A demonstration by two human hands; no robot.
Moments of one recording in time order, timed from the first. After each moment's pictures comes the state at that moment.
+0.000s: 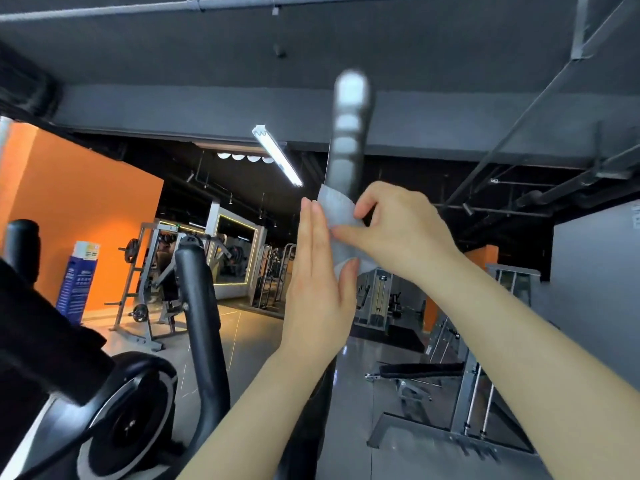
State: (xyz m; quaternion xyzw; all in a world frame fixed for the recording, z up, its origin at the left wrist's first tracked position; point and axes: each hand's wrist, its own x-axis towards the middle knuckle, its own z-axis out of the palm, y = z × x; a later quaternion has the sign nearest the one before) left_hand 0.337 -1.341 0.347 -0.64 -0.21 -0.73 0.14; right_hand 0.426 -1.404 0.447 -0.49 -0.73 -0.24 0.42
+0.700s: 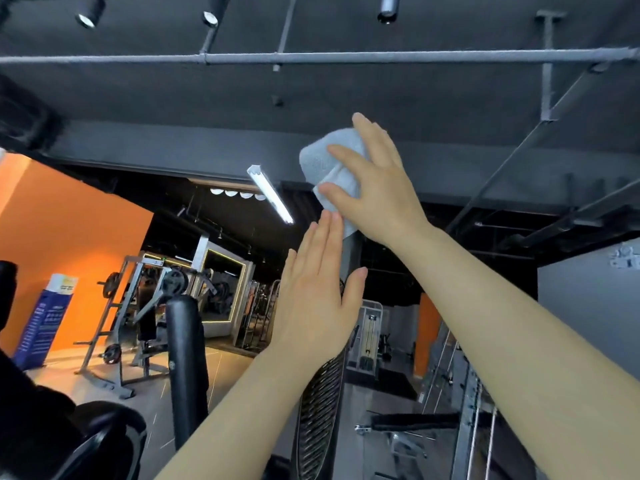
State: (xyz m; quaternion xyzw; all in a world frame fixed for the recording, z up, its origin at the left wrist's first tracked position) left_hand 0.318 -1.326 0.400 -0.68 -0.26 -0.66 0.19; right_hand 0.407 -1.354 0.537 -0.28 -0.73 -0.42 0.46
